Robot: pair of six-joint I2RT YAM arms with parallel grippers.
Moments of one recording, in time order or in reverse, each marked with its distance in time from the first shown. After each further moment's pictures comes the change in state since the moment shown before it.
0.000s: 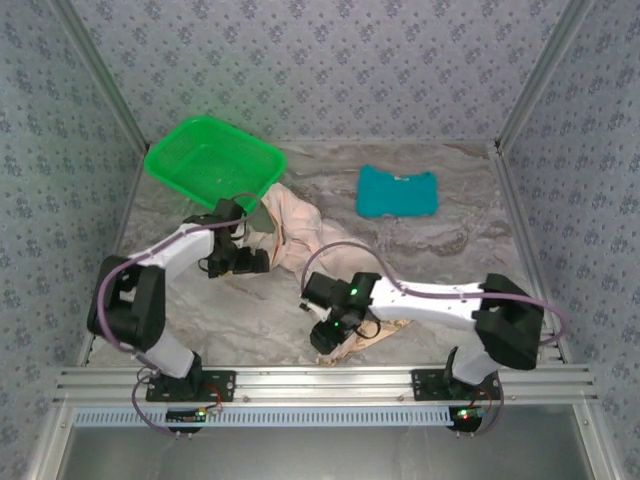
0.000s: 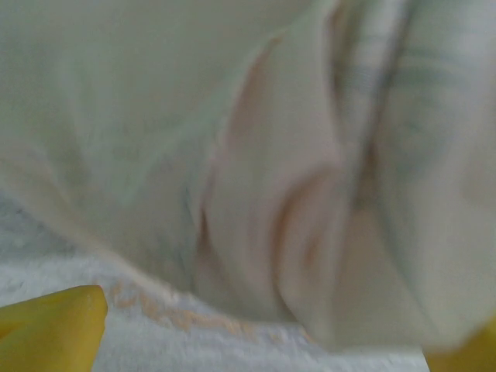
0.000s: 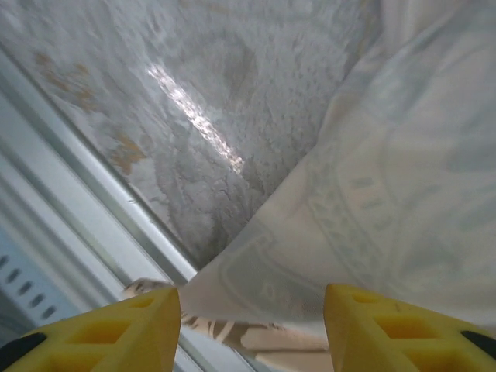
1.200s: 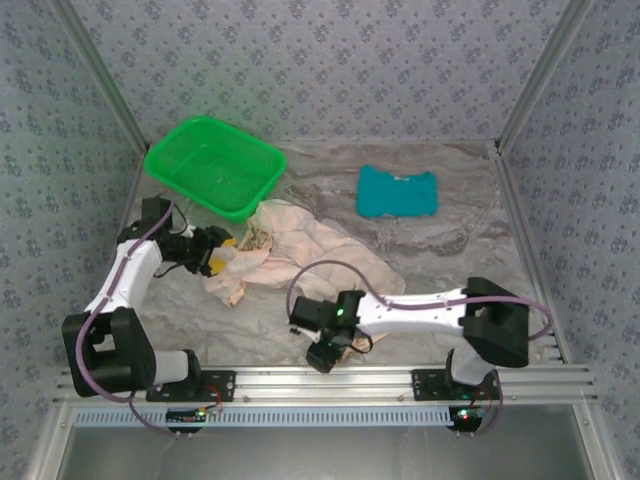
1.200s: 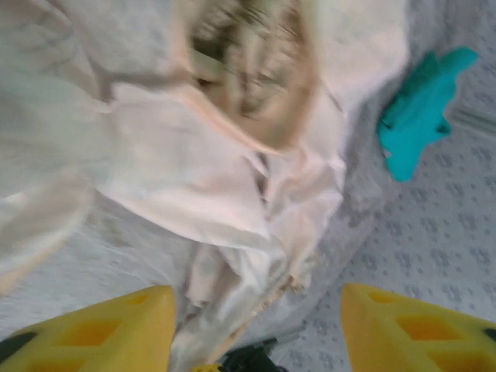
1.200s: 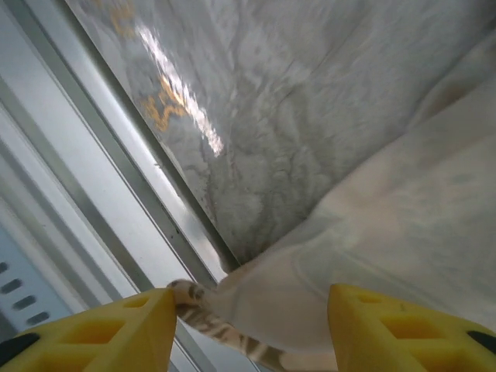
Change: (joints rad) left arm 0.418 -0.299 -0.058 -0.065 0.590 -0.477; right arm 0.143 0.062 0.021 -0.018 0.075 -0.077
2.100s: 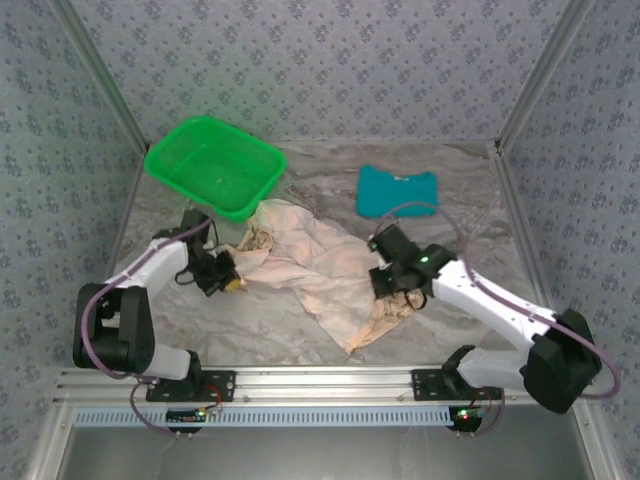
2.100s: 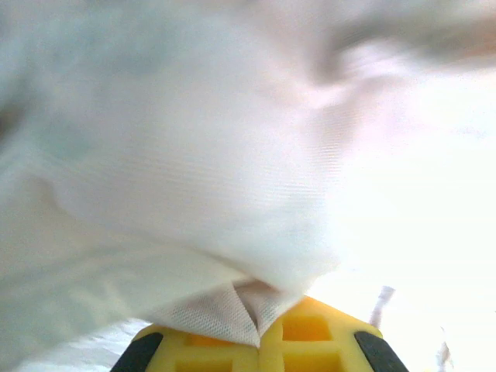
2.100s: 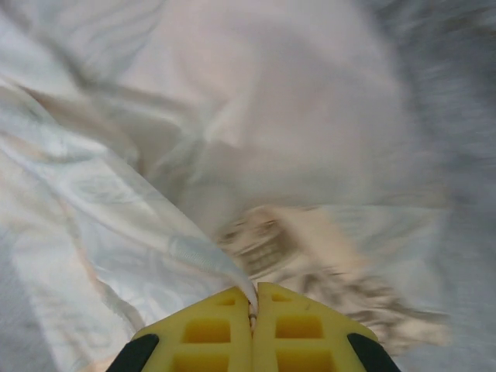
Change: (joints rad) left arm -0.224 0.111 -0.037 -0.021 -0.324 0.090; right arm -0.663 -0.429 -0.146 -0.020 0.154 0.019
